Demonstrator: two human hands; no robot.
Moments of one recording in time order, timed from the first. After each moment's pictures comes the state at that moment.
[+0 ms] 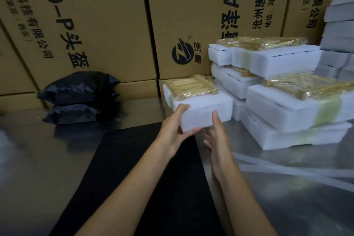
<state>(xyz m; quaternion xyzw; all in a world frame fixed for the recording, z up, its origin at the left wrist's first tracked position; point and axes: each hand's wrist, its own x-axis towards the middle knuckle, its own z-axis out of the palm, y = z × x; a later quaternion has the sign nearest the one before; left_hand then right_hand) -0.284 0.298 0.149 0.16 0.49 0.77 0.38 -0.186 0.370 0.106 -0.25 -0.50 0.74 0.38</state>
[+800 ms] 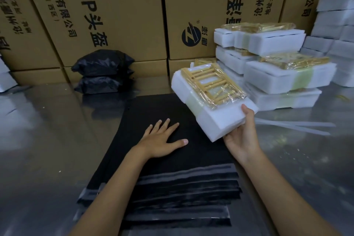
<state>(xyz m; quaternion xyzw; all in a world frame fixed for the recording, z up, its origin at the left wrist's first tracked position) -0.264 0.128 0.086 0.48 0.86 0.06 0.15 -0.077 0.286 0.098 -0.17 -0.29 0.86 0.38</state>
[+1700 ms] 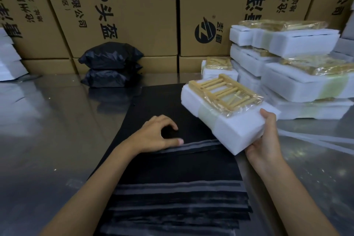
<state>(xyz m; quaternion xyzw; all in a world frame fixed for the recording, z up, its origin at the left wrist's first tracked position) -0.298 0.119 0.098 0.51 0.82 0.23 0.12 -0.076 0.304 0.104 -0.23 -0.37 0.81 0.39</state>
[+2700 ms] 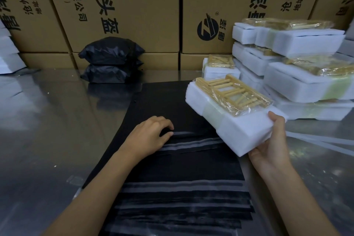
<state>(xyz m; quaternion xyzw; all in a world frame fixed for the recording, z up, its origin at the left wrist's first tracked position) -0.283 0.105 0.099 0.53 0.83 0.17 -0.05 -0.067 0.289 0.115 -0.28 -0.32 0.81 0.39</state>
